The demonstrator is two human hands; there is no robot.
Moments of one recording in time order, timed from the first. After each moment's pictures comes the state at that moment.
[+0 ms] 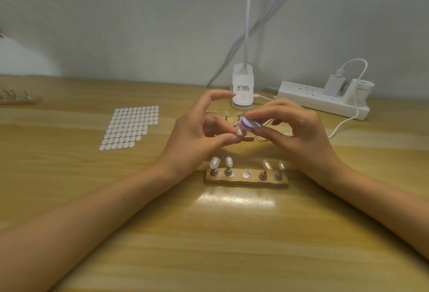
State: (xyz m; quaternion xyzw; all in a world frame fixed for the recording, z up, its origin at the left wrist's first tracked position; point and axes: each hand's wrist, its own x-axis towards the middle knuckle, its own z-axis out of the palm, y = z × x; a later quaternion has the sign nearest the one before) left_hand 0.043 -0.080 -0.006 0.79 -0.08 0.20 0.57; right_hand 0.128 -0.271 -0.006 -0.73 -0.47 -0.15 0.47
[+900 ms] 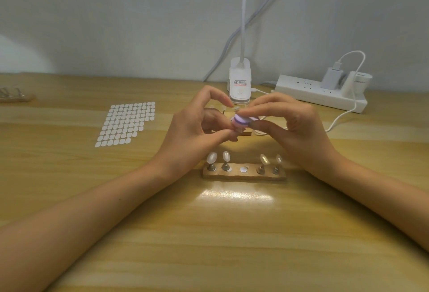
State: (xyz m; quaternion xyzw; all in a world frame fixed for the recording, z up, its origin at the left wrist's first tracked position) left_hand 0.040 -0.083 -0.006 0.81 -0.10 0.20 0.54; right_hand 0.125 -0.270 -0.003 -0.71 -0.52 -0.16 0.45
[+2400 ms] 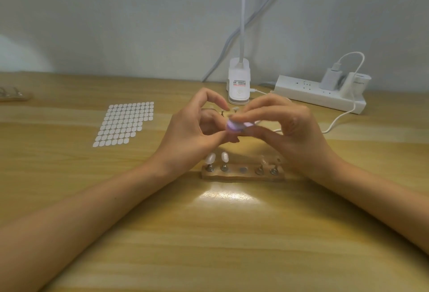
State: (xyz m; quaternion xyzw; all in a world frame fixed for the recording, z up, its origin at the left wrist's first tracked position) left_hand 0.040 -0.083 -0.006 0.78 -0.09 0.19 0.59; right_hand 0.122 -0.266 0.000 -0.70 -0.52 -0.13 0.46
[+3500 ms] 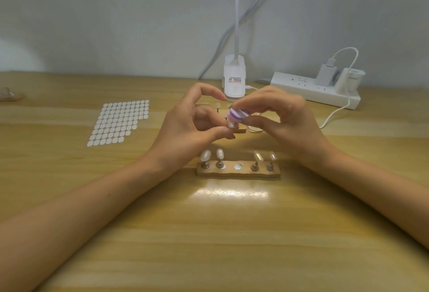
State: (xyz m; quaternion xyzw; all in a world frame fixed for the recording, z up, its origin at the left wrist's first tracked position) left_hand 0.042 -0.082 -0.006 0.77 -0.11 0.17 0.60; right_hand 0.126 -0.268 0.002 -0.72 -0.50 -0.12 0.47
